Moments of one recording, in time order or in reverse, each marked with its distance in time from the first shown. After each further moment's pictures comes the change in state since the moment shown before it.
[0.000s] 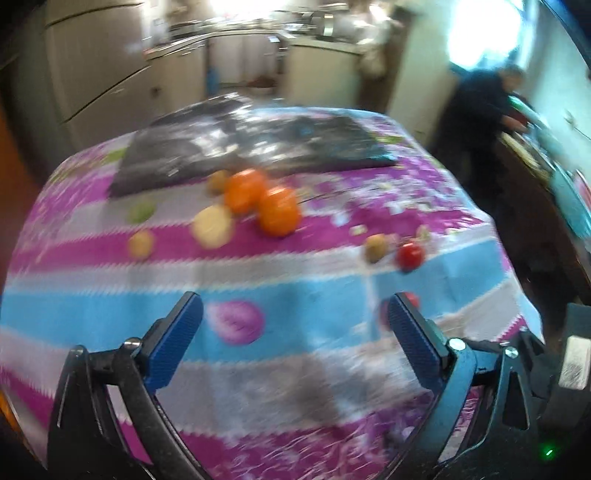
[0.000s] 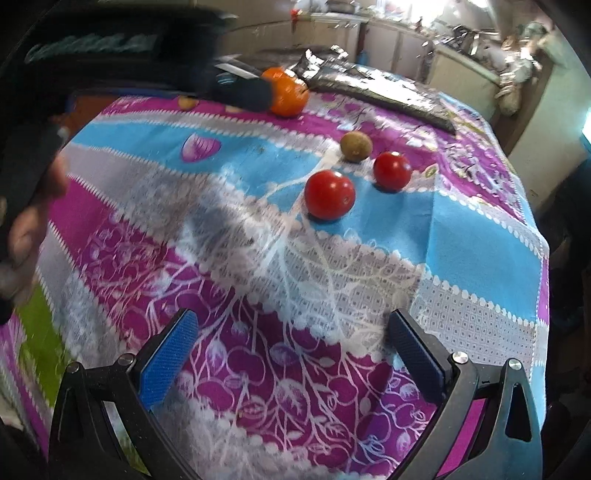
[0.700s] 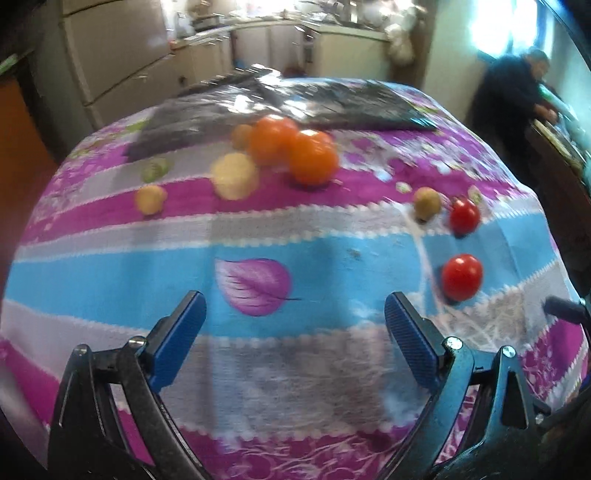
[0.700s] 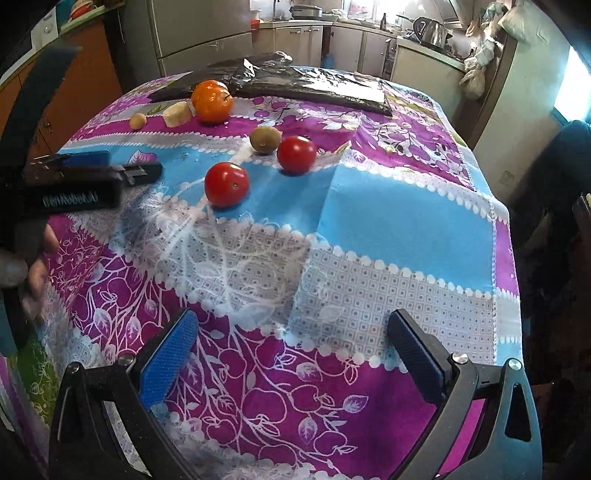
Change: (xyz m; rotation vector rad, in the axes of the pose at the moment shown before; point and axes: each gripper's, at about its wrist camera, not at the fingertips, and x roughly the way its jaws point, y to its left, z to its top) left arm 0.020 0.025 -0.037 -0.098 0.003 0.200; right arm -0.005 -0.058 -0.020 0.103 -0.049 -0.070
